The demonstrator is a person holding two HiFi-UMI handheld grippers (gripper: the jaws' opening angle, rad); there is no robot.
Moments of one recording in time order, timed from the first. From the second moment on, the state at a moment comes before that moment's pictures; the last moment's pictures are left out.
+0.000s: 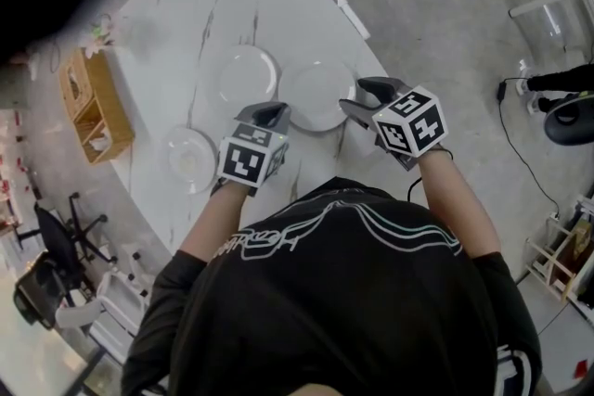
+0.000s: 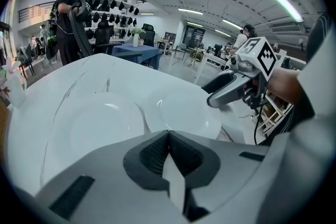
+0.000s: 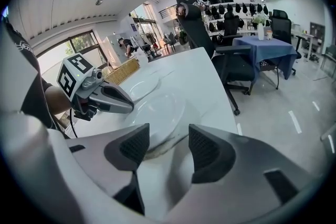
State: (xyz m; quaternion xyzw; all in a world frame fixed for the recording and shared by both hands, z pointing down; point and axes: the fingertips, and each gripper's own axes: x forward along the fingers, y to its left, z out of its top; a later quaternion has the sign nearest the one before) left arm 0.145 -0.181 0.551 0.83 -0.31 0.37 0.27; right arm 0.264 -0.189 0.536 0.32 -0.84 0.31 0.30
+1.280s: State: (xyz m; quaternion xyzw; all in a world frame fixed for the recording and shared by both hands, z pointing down) left arm 0.125 -0.169 0.526 0.85 -0.31 0.32 0.29; right arm 0.249 -0.183 0.498 0.33 -0.77 0.55 0.06
